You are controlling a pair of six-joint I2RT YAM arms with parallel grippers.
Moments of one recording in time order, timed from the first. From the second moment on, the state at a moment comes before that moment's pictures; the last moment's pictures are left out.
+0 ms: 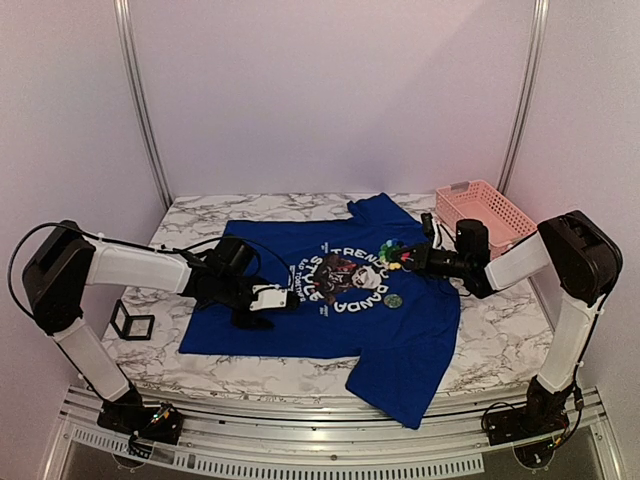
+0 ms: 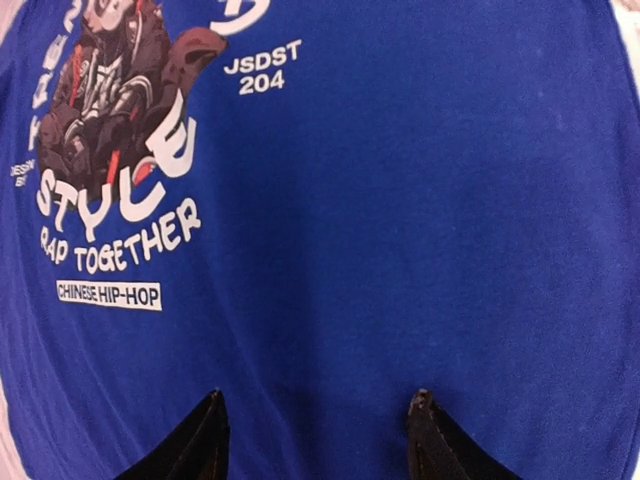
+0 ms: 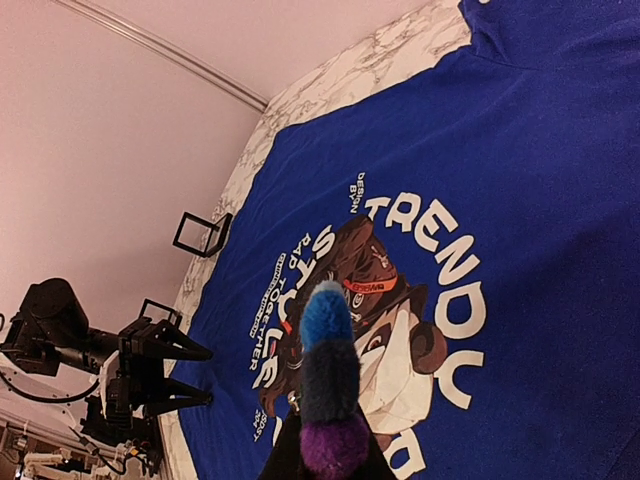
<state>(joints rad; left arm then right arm) -0.66 1.66 0.86 -0.23 0.17 0.98 0.35 1.87 0.79 0.75 -0.67 0.74</state>
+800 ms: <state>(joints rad) -0.91 2.25 1.69 -0.49 0.31 0.59 0.31 1.87 0.79 0.78 -0.76 0.81</state>
